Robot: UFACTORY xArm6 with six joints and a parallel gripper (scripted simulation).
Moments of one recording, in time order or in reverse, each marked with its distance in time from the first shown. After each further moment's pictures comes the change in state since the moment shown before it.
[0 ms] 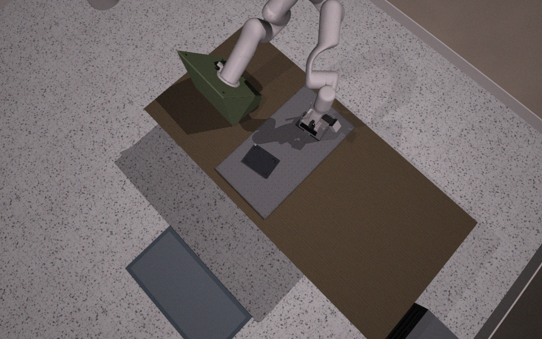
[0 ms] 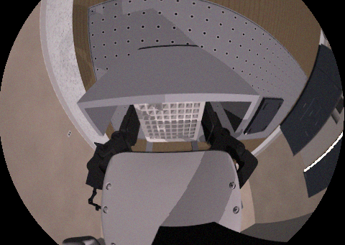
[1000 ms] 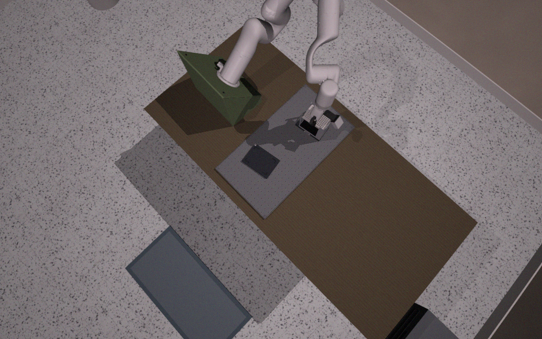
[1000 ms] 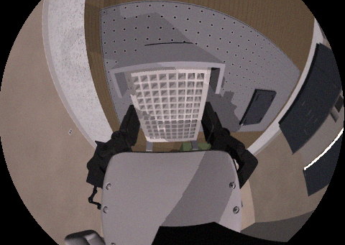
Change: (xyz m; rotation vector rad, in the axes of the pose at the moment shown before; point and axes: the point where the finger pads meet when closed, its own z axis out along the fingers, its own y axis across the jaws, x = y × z) arm 0.000 0.000 -0.044 0.000 0.000 0.000
